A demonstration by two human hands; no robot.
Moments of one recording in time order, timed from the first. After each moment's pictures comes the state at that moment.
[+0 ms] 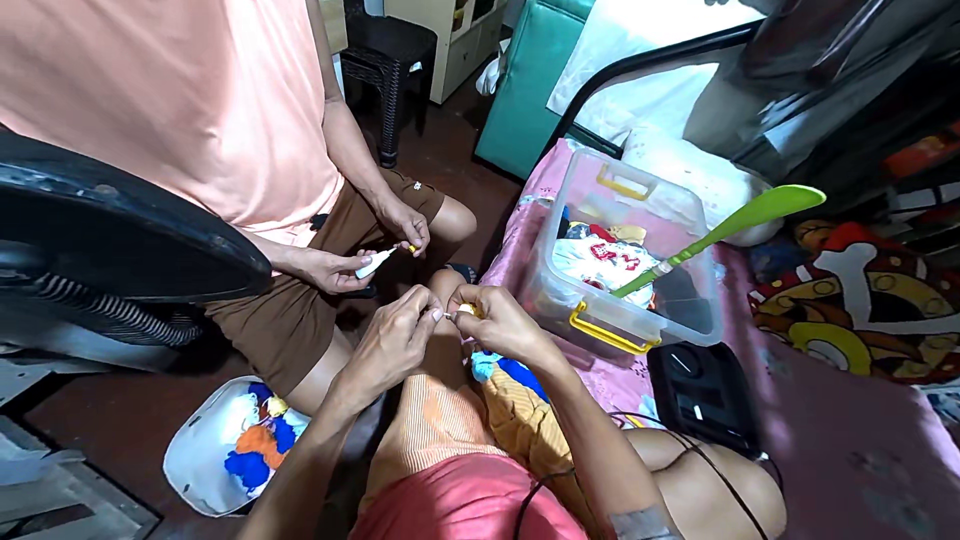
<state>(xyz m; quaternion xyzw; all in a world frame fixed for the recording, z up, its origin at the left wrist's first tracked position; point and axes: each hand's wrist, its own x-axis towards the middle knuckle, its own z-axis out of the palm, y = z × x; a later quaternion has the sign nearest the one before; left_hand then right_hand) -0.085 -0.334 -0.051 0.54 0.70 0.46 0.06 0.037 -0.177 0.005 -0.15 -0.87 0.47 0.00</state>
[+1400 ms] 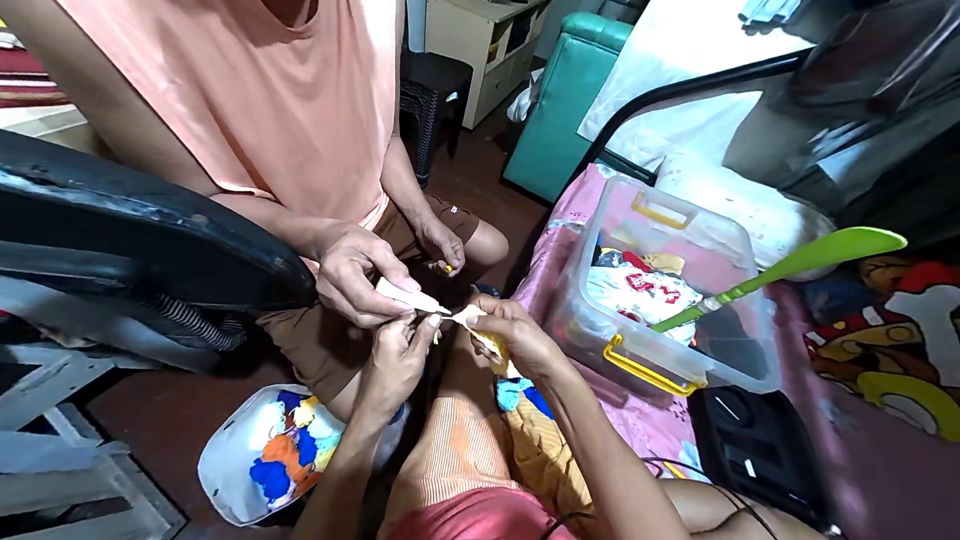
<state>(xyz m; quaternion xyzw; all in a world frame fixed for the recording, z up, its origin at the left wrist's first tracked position) -0.089 -0.344 -0.054 0.32 0.64 0.69 0.09 0.009 -0.186 -0.002 -0.12 -0.66 0.74 0.01</state>
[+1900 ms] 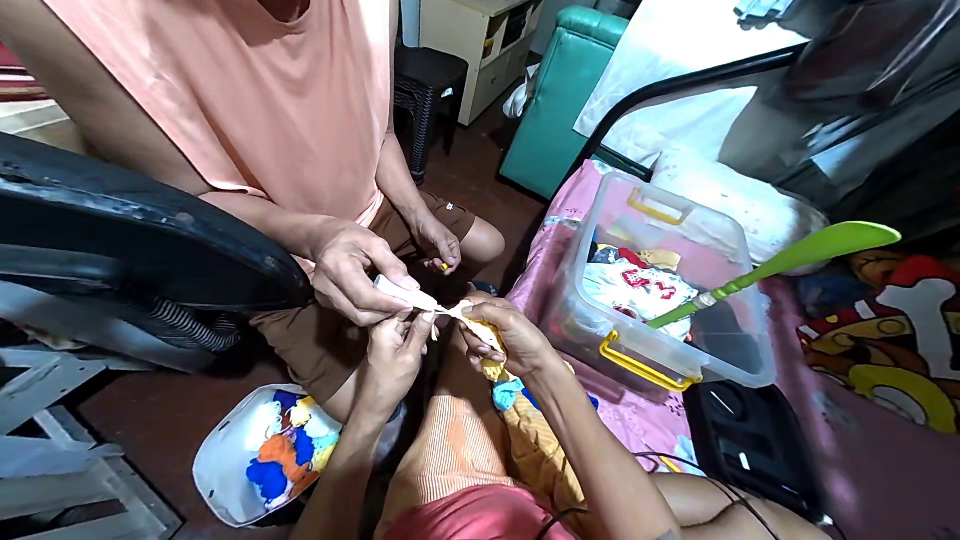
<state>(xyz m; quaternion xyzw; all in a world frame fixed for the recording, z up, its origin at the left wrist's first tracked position) -0.085 -0.339 -0.053 0.30 0.59 0.74 0.10 0.005 -0.189 -0.005 -0.15 -0.54 0.83 -0.01</state>
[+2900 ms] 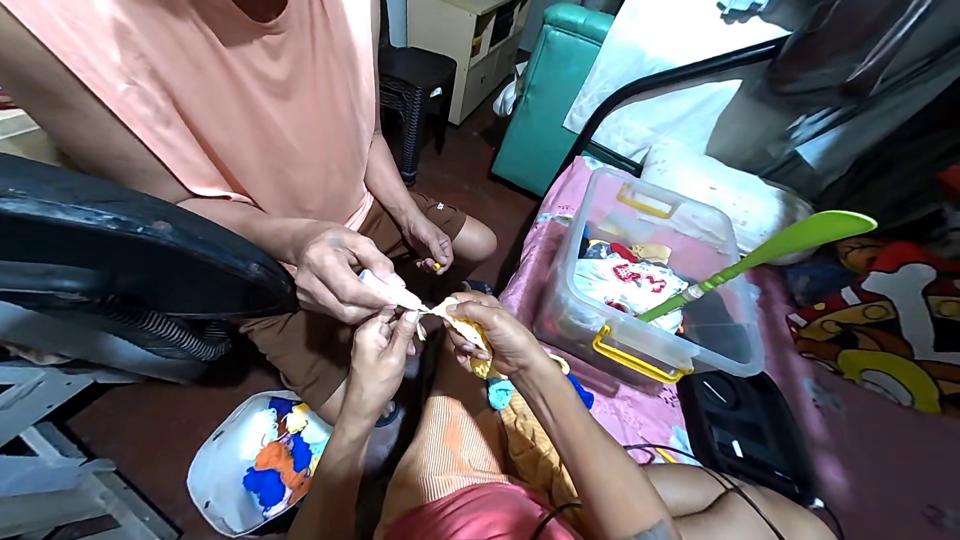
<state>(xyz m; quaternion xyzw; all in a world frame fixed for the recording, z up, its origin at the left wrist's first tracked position) -0.089 -0.342 -0.050 0.31 0.59 0.74 0.10 0.000 -0.197 0.002 -0.15 -0.55 0.82 0.01</state>
